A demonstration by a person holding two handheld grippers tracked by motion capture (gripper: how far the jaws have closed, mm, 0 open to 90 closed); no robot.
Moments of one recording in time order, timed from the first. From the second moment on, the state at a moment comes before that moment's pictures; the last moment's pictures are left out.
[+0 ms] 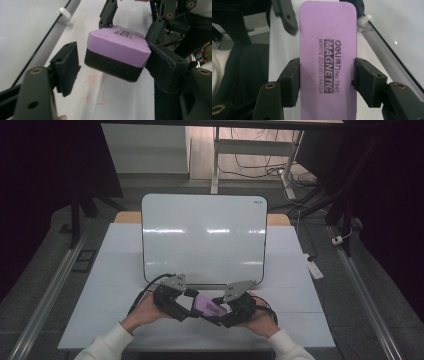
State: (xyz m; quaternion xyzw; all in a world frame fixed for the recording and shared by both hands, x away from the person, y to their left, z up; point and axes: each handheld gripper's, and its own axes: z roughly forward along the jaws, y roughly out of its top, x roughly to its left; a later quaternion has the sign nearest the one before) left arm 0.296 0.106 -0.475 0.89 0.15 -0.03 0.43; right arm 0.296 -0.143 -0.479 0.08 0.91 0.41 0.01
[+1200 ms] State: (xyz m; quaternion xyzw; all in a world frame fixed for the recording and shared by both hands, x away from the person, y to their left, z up) left arm 0.314 0.130 -0.475 0.82 0.30 -0.06 0.48; right arm 0.269 -0.132 -0.468 0.10 0.88 0.41 0.24
